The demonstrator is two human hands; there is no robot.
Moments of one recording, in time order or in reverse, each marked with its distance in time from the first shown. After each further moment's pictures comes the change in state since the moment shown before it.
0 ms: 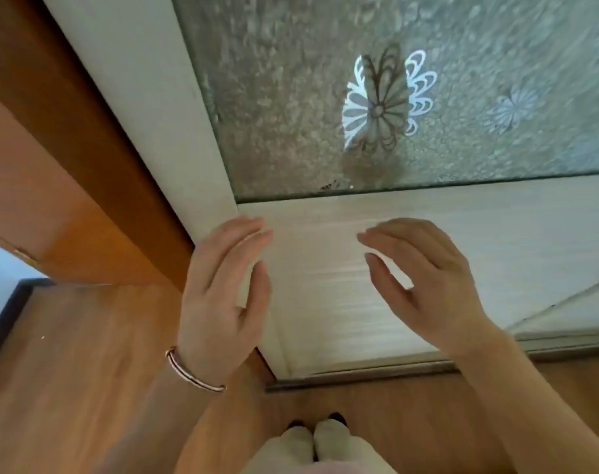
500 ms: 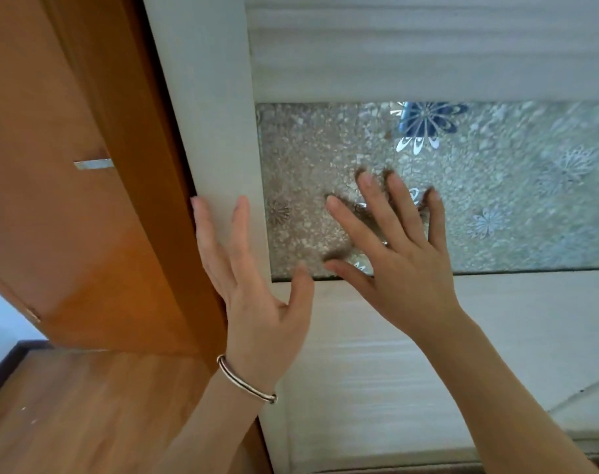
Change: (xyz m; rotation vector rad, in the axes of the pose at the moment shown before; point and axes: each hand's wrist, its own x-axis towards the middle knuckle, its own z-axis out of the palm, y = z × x) left_hand 0.063 0.022 -0.005 -0.123 0.332 -0.181; right_hand 0.086 -0.003 0.009 -0.636 0.122 -0.104
